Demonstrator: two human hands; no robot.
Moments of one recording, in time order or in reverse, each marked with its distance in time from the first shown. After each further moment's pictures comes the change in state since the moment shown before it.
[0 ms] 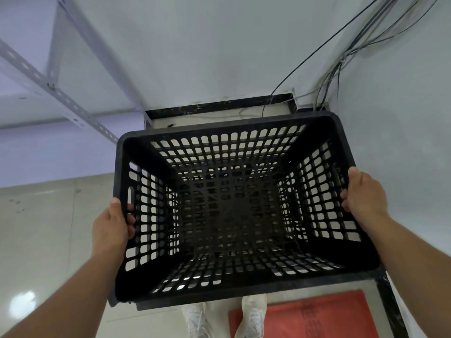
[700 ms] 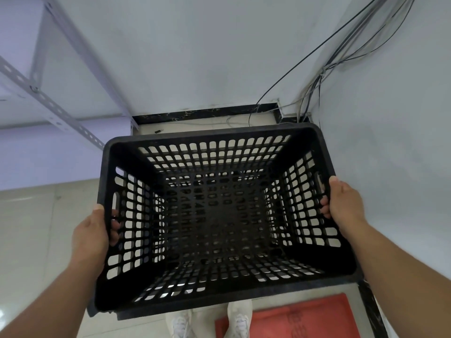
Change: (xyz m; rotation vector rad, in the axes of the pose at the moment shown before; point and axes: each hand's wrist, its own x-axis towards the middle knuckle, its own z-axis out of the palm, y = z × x) left_hand -0.004 0.004 -0.001 -0.059 -0.039 -0.019; right_hand -0.008 0.008 -0.003 0.181 -0.048 0.062
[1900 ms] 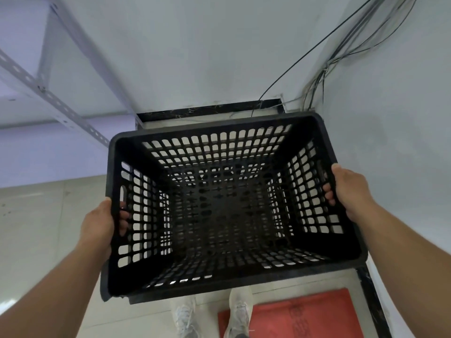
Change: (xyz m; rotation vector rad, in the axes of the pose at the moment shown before) left_hand 0.004 0.009 0.002 -0.120 -0.067 -0.154; right_hand 0.011 -0.020 -0.016 0.183 -0.065 0.127
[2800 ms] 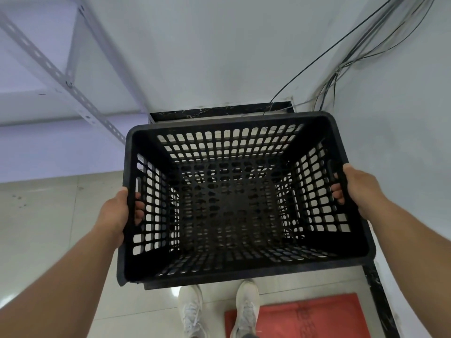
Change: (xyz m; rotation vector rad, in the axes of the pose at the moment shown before) left_hand -0.015 0.016 -0.007 -0.009 -0.064 -0.066; right_hand -0.002 -0.002 0.007 0.025 -0.036 0.088
